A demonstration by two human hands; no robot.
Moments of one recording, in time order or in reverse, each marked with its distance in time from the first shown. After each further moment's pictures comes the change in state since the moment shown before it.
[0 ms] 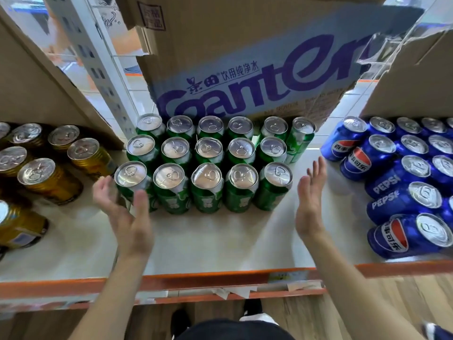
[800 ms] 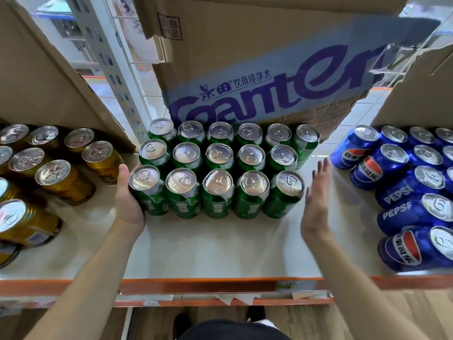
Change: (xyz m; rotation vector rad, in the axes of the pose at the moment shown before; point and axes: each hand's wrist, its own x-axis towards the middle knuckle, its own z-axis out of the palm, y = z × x) left_hand 0.055 0.021 0.006 -0.451 -0.156 -0.499; right_hand 0.014 -0.014 0.017 0.195 0.049 0.071
